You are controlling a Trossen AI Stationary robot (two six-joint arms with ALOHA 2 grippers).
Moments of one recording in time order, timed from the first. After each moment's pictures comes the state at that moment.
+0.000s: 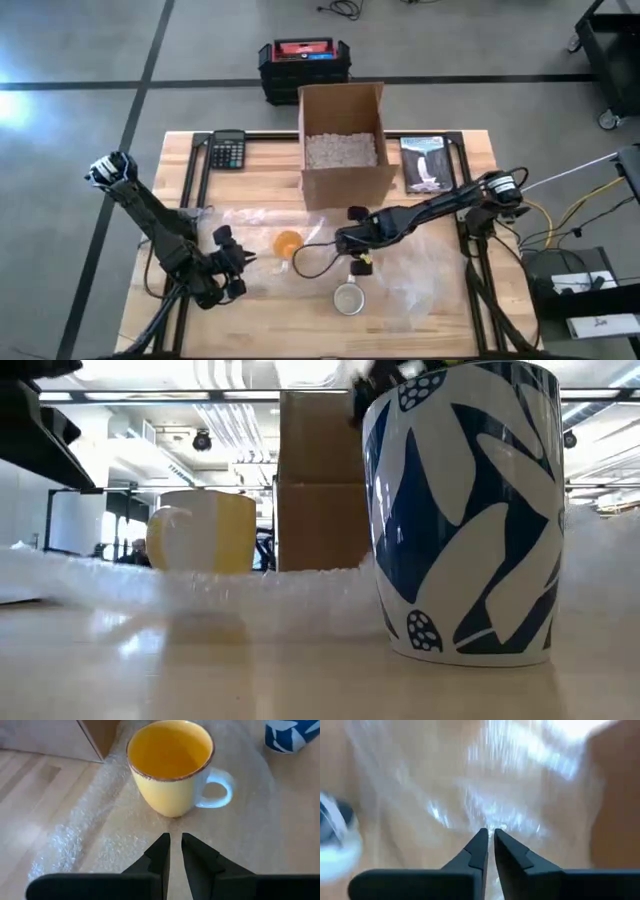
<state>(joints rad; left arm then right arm) -0.87 1.21 0.69 -0.65 -0.80 -1.03 0.21 1.85 1.37 -0.66 0.17 0.06</state>
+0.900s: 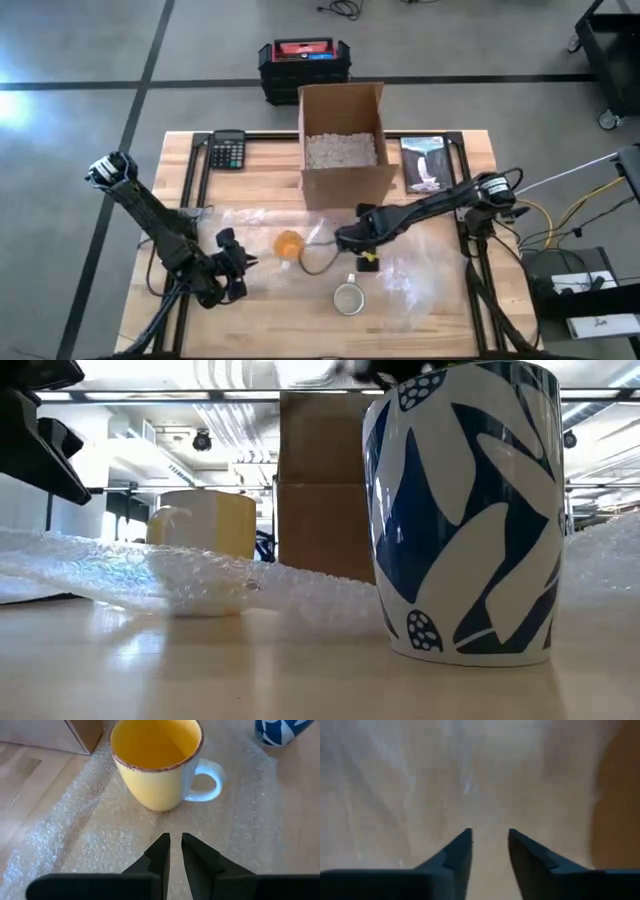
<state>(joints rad) -0.86 1.22 0.67 -0.60 -0.75 -1.01 0.21 1.90 1.28 -0.94 0.13 0.21</state>
